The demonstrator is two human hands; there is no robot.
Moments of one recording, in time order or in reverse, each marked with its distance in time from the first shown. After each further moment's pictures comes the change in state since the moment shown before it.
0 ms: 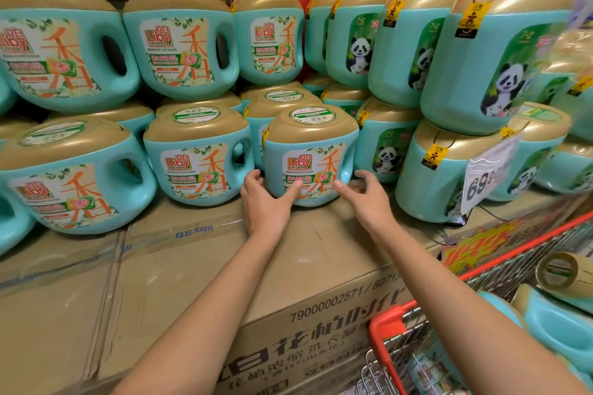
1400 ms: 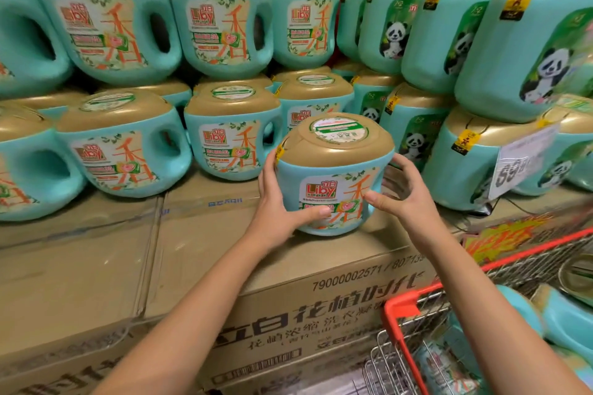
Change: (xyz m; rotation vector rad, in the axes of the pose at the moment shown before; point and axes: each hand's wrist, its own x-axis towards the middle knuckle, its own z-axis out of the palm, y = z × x) left_hand -0.052 -0.010 -0.073 -0.116 -0.404 0.197; right_hand -0.051 0.001 -0.029 0.264 -0.249 -0.219
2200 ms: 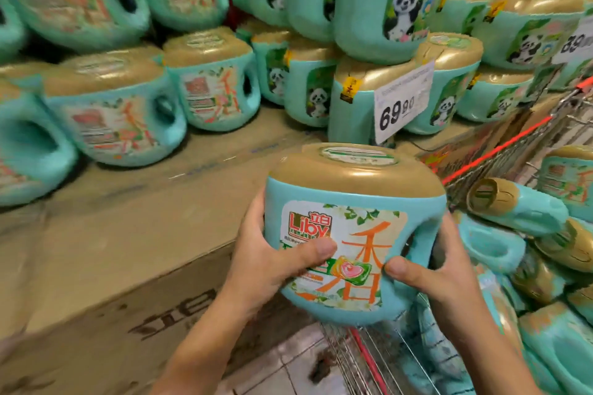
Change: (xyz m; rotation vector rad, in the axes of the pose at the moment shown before) left_hand -0.096 0.057 0.106 -0.562 -0.298 -0.072; right_hand -0.182 -0.021 -0.079 0.149 0.278 0.016
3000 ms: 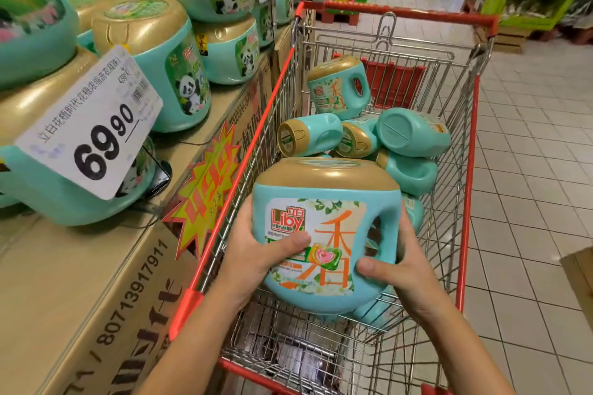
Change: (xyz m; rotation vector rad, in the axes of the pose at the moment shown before) left_hand 0.107 -0.121 0.153 -0.020 -0.677 -0.382; right_hand -0.077 0.033 -0.121 0.060 0.660 0.163
